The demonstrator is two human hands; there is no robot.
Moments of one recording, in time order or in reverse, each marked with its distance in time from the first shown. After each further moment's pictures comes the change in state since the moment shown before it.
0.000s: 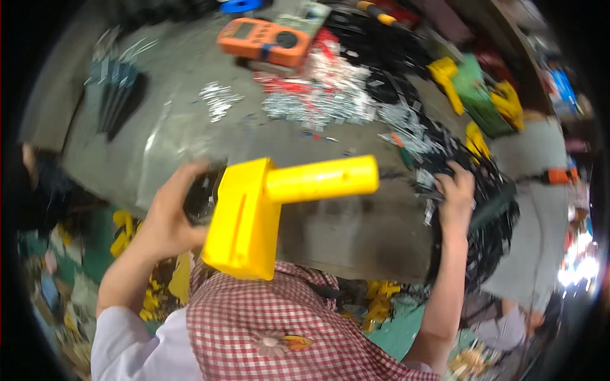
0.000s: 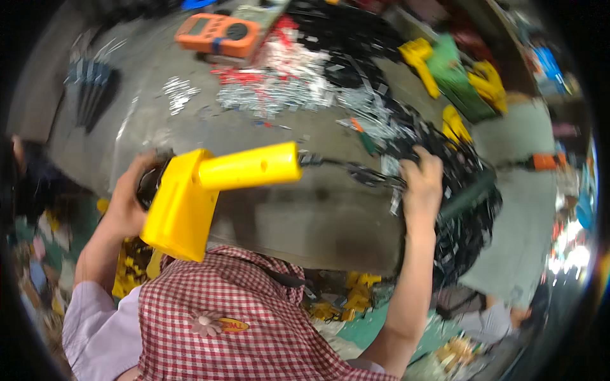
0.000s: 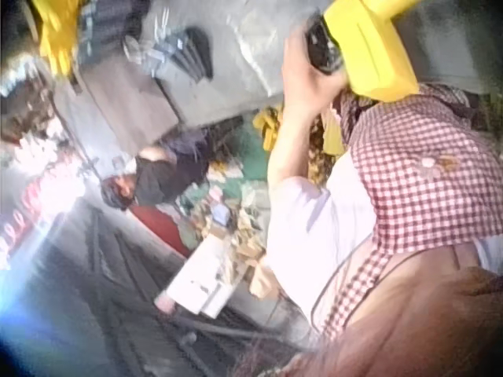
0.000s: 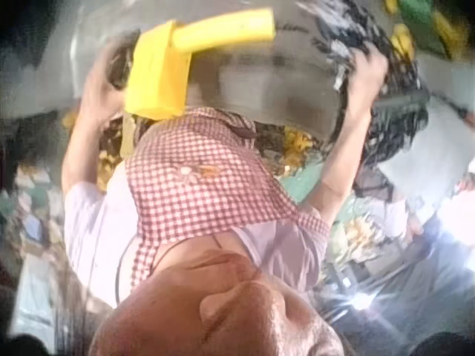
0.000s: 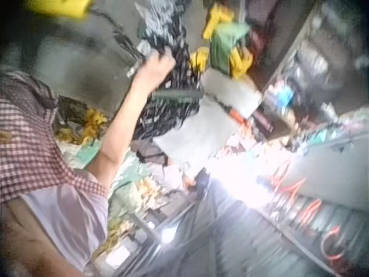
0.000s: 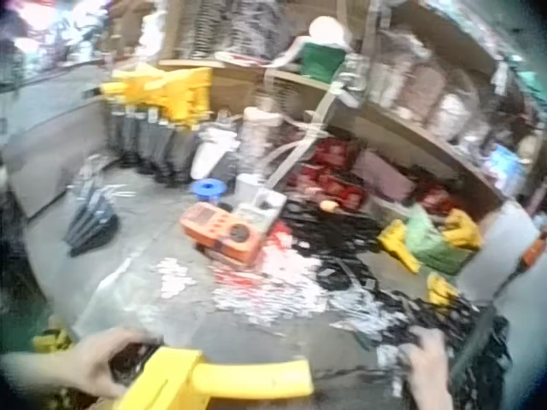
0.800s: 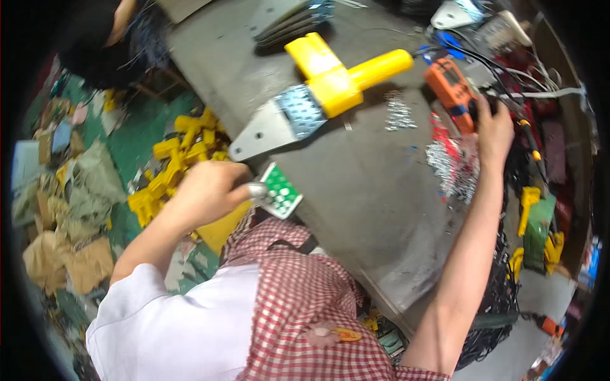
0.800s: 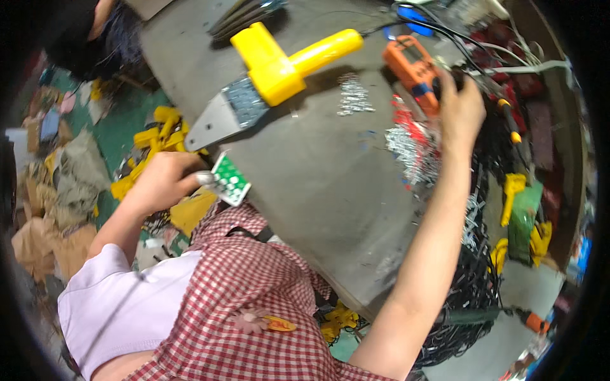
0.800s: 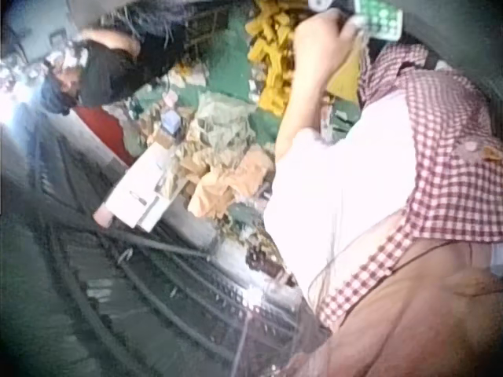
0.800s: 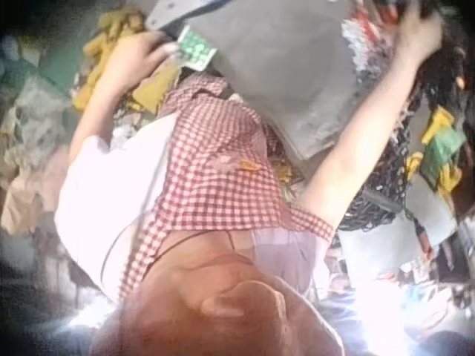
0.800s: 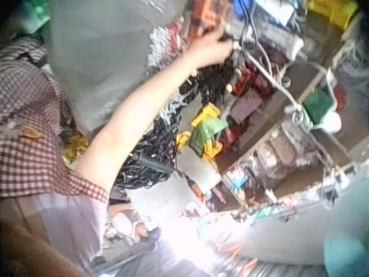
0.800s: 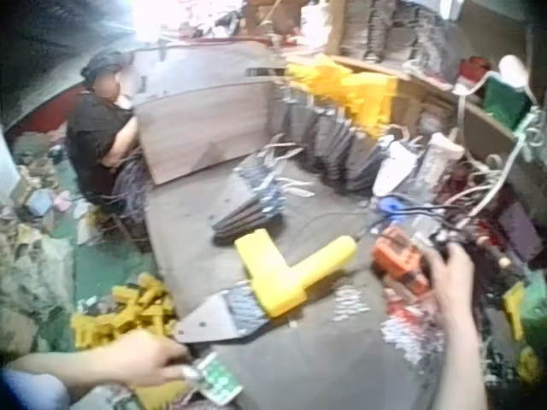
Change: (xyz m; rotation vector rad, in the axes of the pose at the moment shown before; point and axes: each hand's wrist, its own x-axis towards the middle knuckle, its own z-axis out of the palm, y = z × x) left_hand -0.108 -0.037 -0.043 0.318 0.042 -0.608; right_hand 0.252 -0.190 0.063 0.500 0.102 0.043
